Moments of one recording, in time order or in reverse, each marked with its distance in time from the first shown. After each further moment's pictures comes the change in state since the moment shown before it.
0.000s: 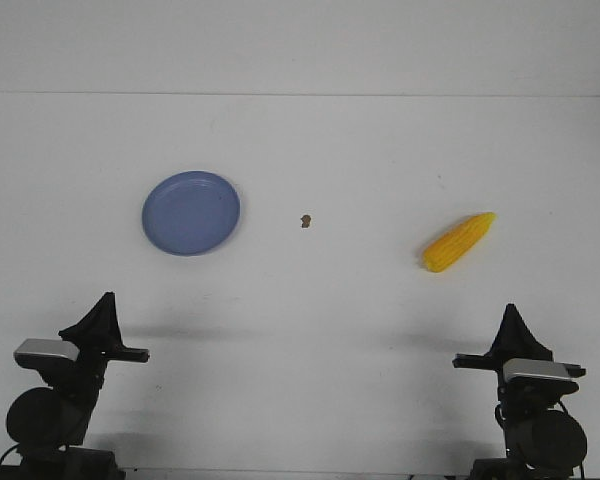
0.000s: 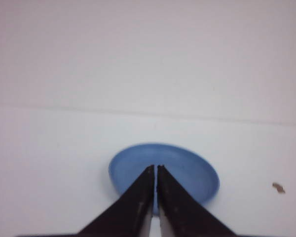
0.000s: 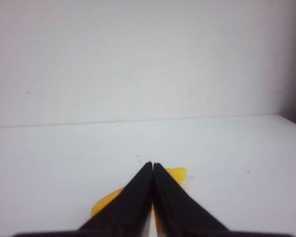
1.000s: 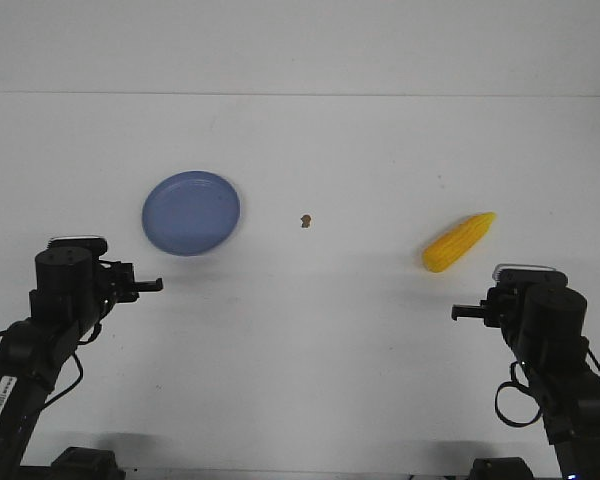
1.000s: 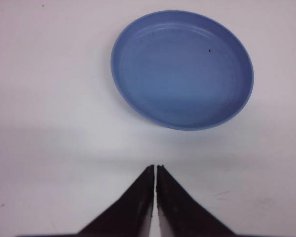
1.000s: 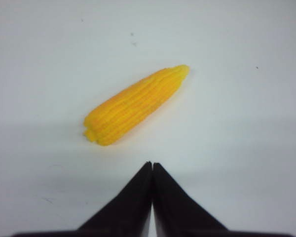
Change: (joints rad) left arm 0.000 0.812 0.617 -0.498 0.003 -0.008; right arm 0.000 0.745 0.615 -0.550 -0.001 0.007
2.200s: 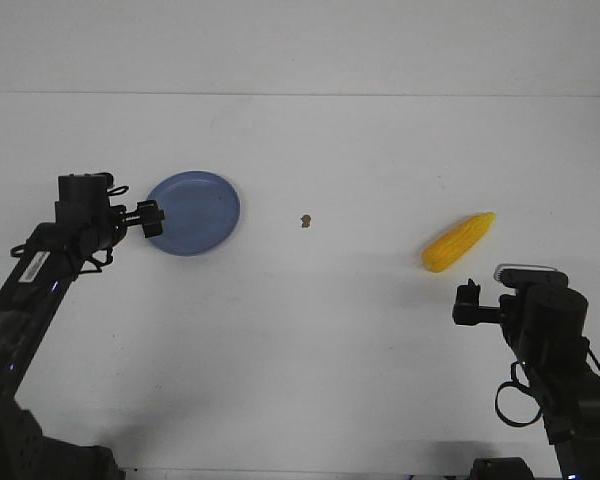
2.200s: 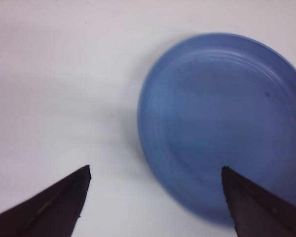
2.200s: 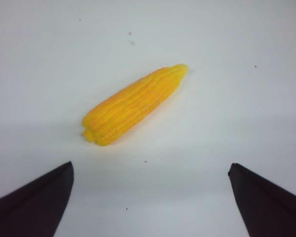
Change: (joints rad) left arm 0.098 0.578 0.343 0.073 0.002 -0.062; right arm 0.000 0.000 0.000 0.000 0.000 0.000
